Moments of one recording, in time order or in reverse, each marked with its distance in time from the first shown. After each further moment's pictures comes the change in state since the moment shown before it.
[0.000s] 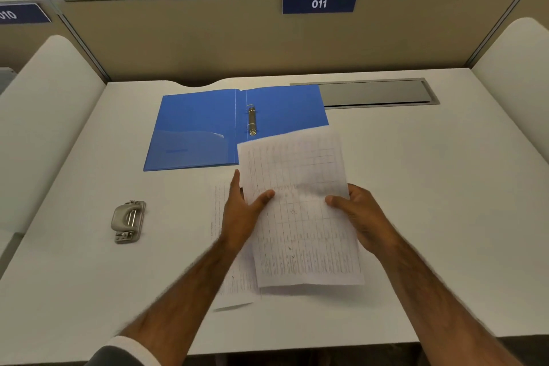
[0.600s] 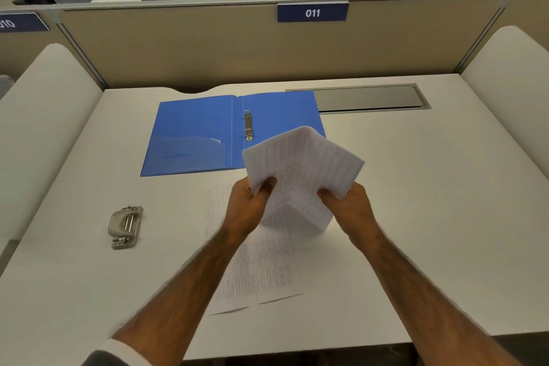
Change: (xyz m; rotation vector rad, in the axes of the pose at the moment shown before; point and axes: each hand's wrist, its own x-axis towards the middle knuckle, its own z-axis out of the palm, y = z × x) left_hand -0.014 0.060 0.005 -0.013 -0.045 0.139; right_hand -0.008 -0.019 0.019 -0.154 0.170 -0.283
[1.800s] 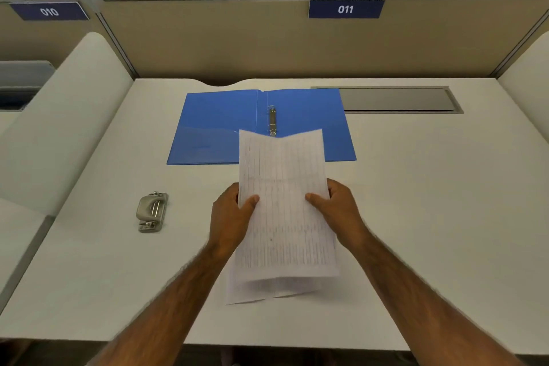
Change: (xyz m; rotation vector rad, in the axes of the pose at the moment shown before) left_hand -0.022 -0.041 -0.062 0.317 0.190 -0.103; right_hand 0.008 0.015 0.062 -0.042 -0.159 0.108
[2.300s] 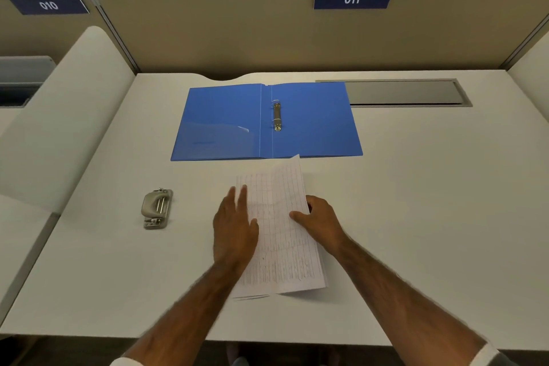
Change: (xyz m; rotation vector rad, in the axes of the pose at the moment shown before) left_hand -0.010 -0.059 0.022 0.572 -0.007 0.034; right_hand 0.007 0.043 0.049 -0.278 -0.185 0.100
